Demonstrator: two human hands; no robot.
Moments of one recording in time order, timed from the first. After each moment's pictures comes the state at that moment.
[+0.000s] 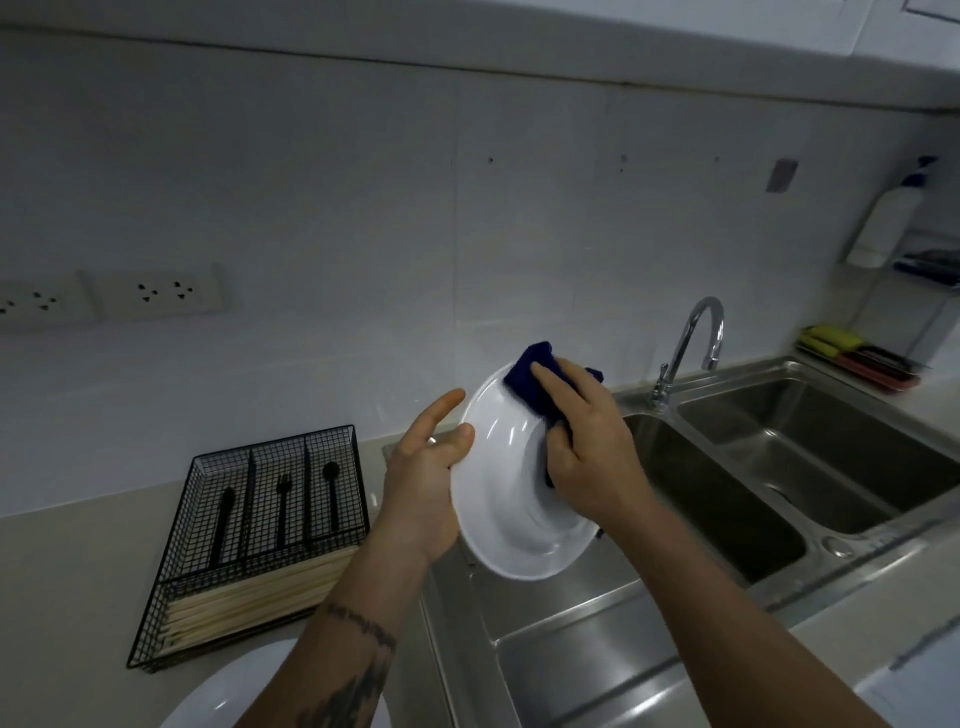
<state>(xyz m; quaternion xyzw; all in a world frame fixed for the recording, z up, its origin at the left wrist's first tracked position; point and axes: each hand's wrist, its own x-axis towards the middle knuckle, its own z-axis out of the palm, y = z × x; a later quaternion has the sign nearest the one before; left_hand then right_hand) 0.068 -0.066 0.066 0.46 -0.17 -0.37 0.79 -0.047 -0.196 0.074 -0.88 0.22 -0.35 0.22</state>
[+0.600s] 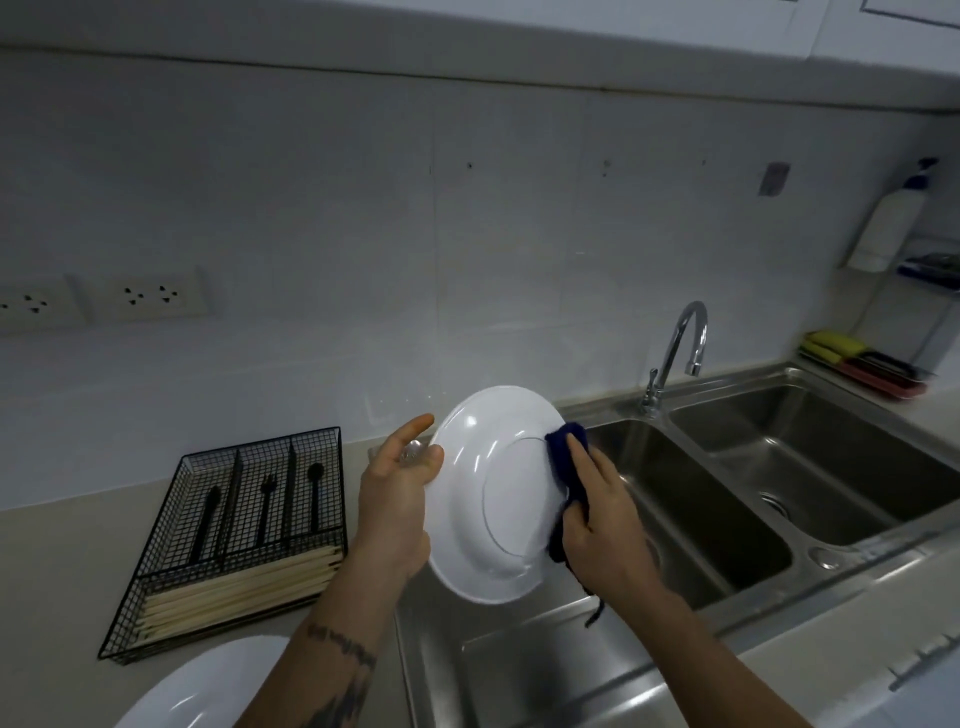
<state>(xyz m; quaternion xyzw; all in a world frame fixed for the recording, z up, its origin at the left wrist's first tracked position) 0.045 -0.079 0.047 0.56 -0.13 -0.25 0.78 -0.110 -0.217 0.008 -0.85 0.27 -0.32 0.33</state>
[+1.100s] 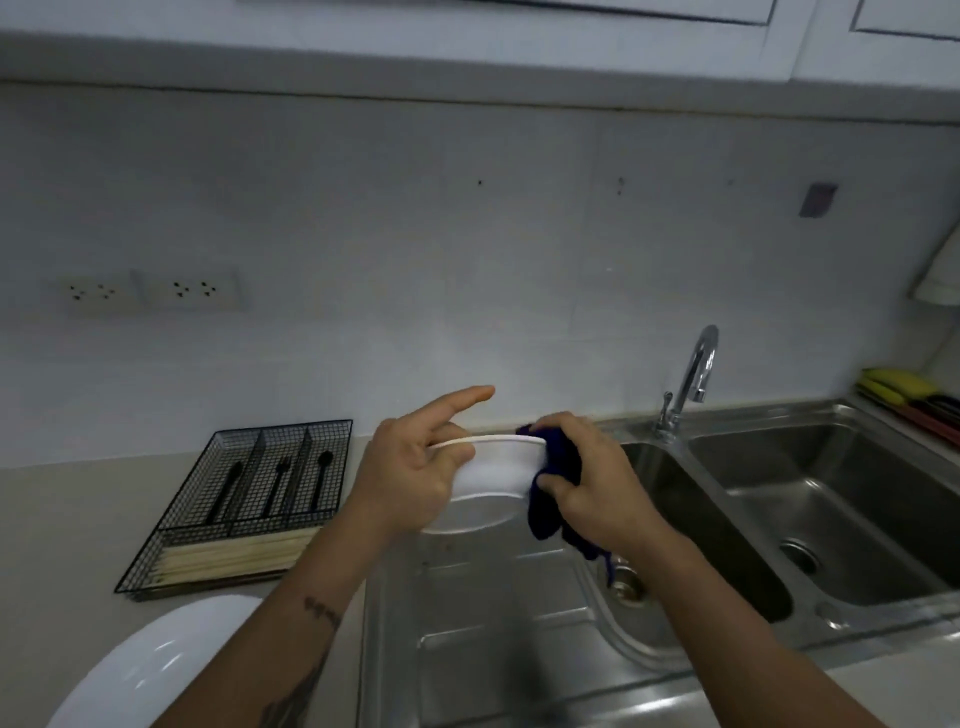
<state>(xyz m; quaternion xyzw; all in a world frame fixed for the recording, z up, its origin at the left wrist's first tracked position) -0.012 -0.096 0.097 0.71 -0.45 -0.01 0.54 -0.129 -0.281 0.071 -0.90 0.12 -0.26 0.33</state>
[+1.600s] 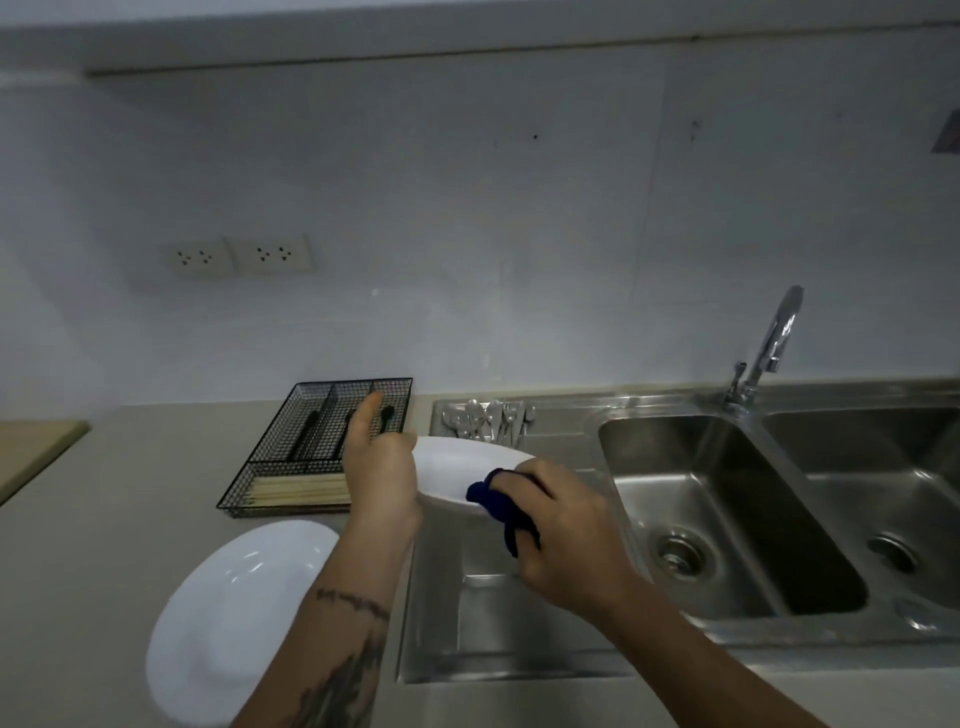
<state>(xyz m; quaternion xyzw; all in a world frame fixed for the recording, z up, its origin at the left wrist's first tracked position) -0.029 -0.075 0.062 0.60 0.06 -0.04 0.80 -0.147 -0.215 0.019 -0.93 -0.05 -0.31 0.18</state>
